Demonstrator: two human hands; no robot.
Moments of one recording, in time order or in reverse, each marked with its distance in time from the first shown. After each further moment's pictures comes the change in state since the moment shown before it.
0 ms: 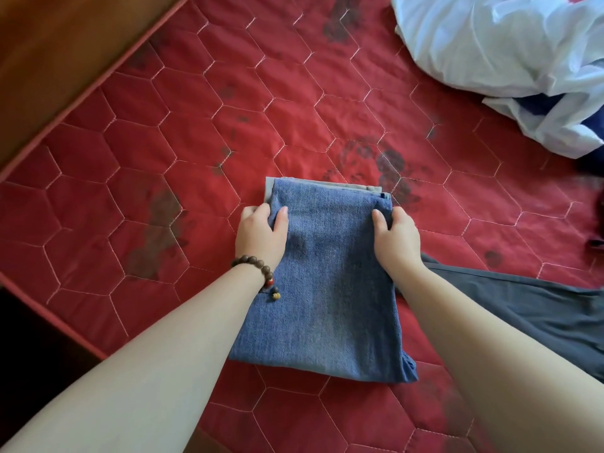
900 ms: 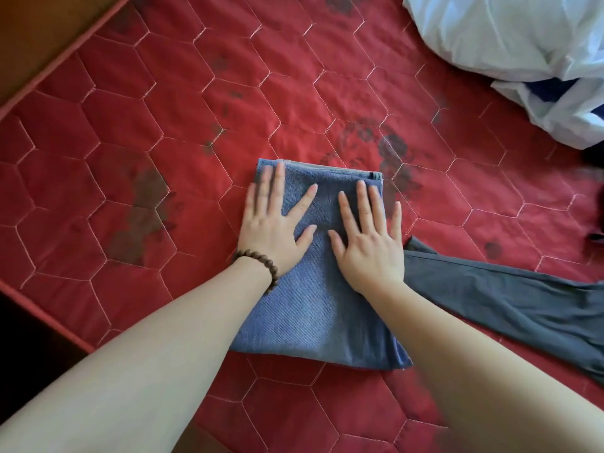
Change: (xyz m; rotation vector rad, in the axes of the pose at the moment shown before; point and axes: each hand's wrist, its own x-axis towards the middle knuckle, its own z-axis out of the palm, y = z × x) left_hand -0.004 -0.032 0.035 0.720 -0.090 0.534; right_hand -0.022 0.031 0.037 -0.785 0.031 -0.579
